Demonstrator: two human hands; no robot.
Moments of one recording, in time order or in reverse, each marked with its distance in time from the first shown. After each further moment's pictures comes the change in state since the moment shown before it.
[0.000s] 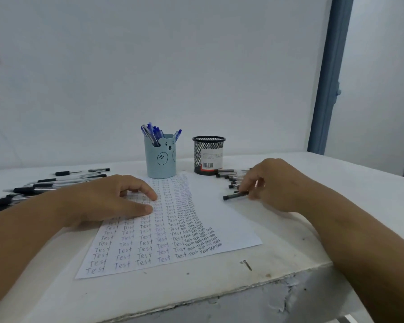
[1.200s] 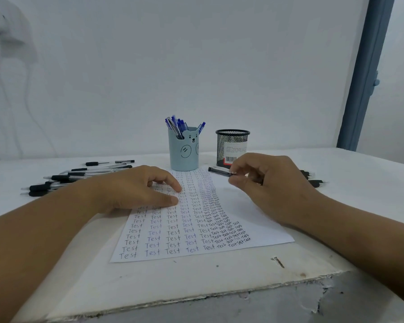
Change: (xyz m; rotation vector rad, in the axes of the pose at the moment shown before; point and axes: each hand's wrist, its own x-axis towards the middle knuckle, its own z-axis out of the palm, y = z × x) left_hand 0.001 0.000 0.000 -0.023 0.021 -0.030; right_hand -0.007 -0.048 0.039 0.316 0.290 -0.307
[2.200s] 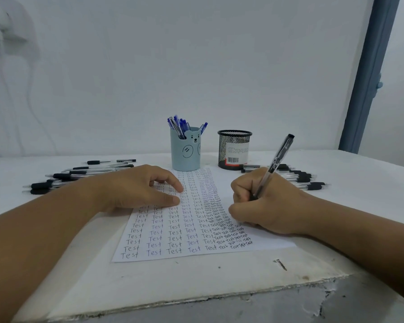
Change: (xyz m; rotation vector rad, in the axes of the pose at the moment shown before) left_hand -0.002 -0.001 0.000 0.013 0.002 0.010; right_hand -0.005 -0.008 0.003 0.331 -0.388 0.106
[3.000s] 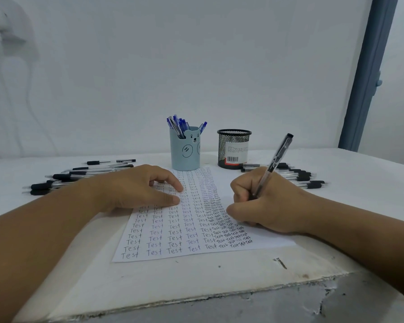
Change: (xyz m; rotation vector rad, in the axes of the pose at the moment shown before) left_hand 0.000 0.001 0.001 -0.015 -0.003 0.010; right_hand -0.004 -0.009 -0.002 -0.018 -0.012 0.048
